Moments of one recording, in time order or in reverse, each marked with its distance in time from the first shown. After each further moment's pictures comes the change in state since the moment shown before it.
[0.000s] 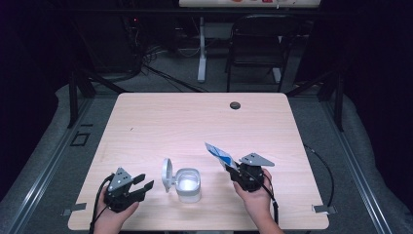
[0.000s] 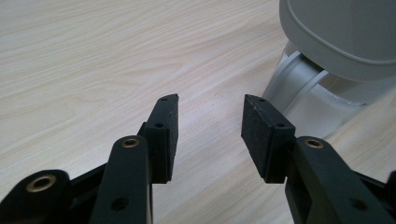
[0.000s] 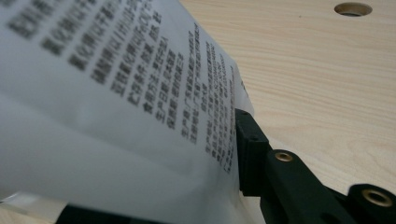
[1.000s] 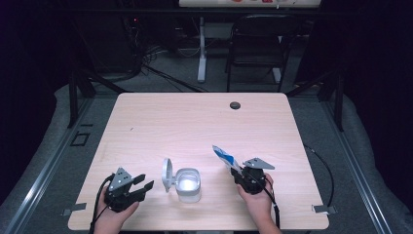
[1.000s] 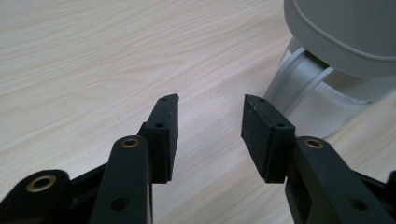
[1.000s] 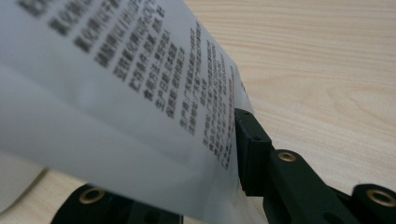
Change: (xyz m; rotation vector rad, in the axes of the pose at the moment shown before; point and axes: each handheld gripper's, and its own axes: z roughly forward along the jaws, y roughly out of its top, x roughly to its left) left arm 0.001 -0.001 0.002 0.003 0.001 -0.005; right arm -0.020 -0.030 0.019 0.069 -0.074 0.064
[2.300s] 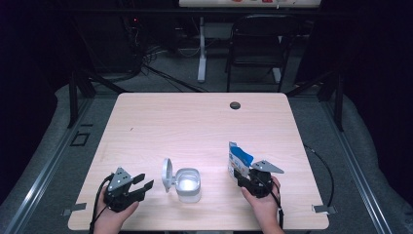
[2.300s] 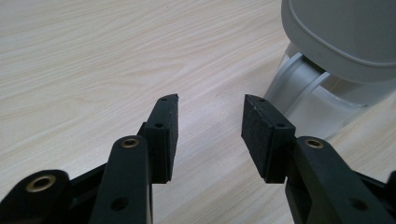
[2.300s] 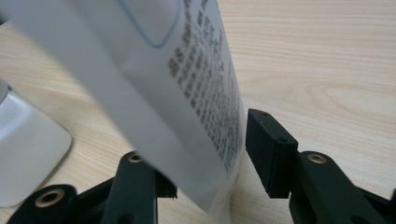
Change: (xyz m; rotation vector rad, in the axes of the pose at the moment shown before) left arm -0.001 0.001 -0.002 -0.012 0.003 -0.001; right arm -0.007 -0.004 -0.019 -0.054 0.014 0.036
